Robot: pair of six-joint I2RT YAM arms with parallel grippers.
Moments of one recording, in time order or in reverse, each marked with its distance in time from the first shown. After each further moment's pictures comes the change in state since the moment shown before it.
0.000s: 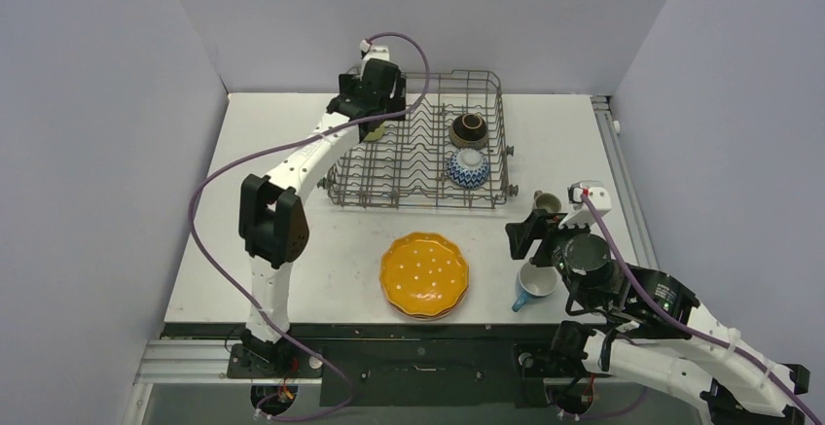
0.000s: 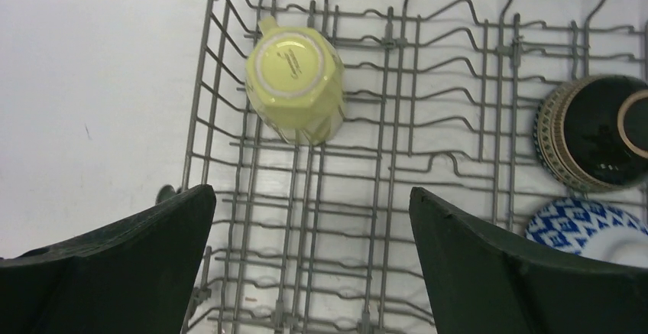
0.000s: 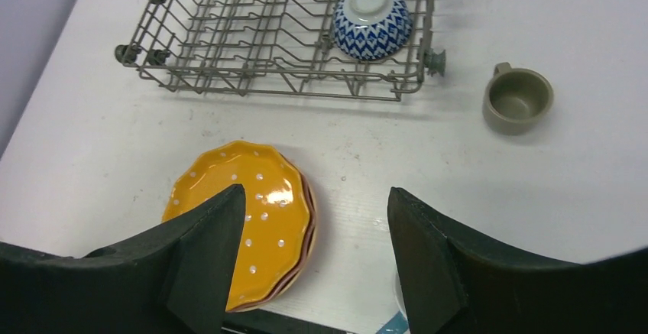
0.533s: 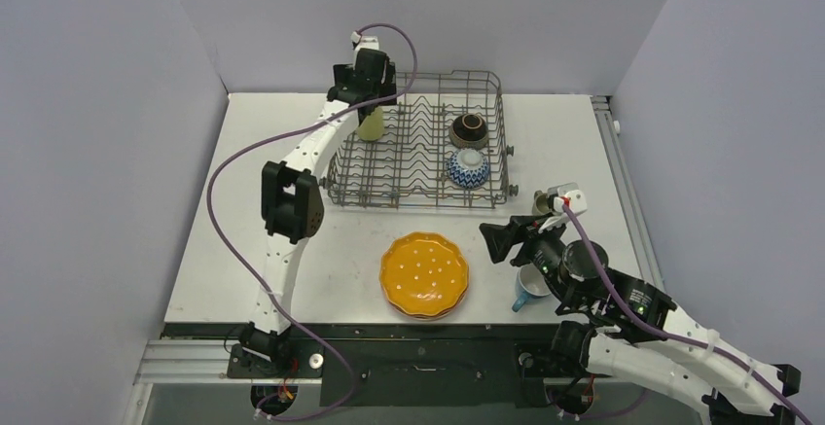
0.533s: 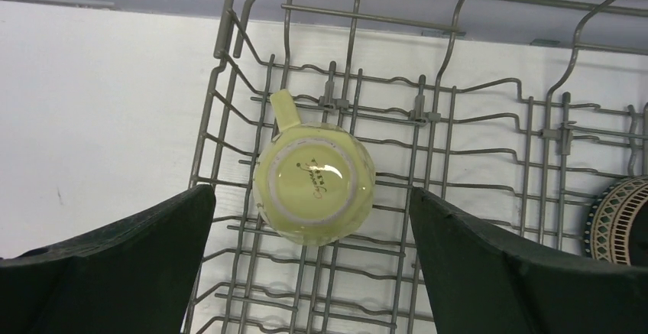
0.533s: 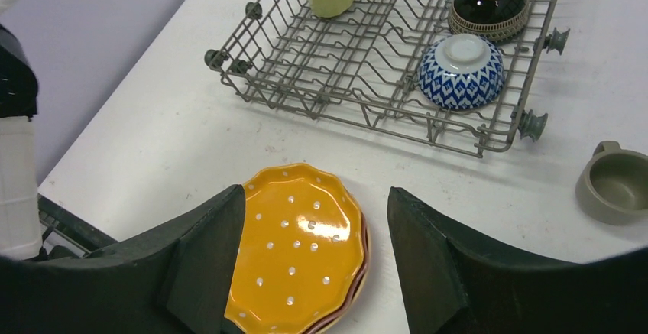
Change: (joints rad) left arm 0.092 0.298 0.315 0.003 0.064 0.012; right arm 0.000 -0.065 -0.190 0.364 -0.151 -0.177
